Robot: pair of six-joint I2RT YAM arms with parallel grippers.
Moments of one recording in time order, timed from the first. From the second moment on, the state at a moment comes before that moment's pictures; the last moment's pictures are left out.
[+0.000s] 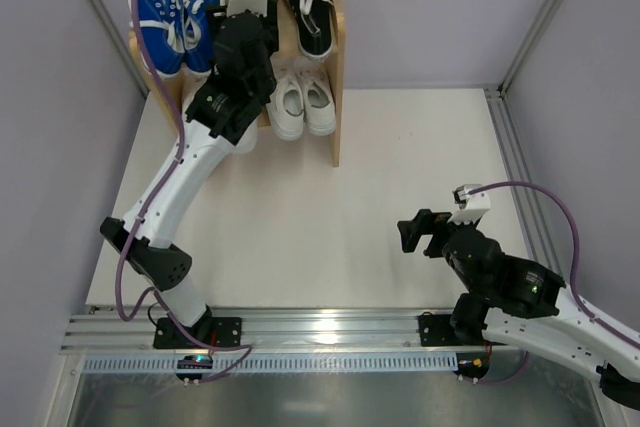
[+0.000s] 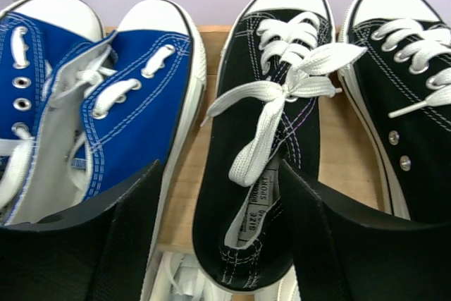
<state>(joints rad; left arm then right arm) -0.62 1.69 2.08 -0.26 -0.86 0.15 1.03 0.47 0.69 -0.70 0.68 0.63</state>
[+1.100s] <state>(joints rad) -0.62 1.71 2.20 -0.41 -0.66 -0.17 1.03 0.42 0.68 -0.71 0.71 0.62</state>
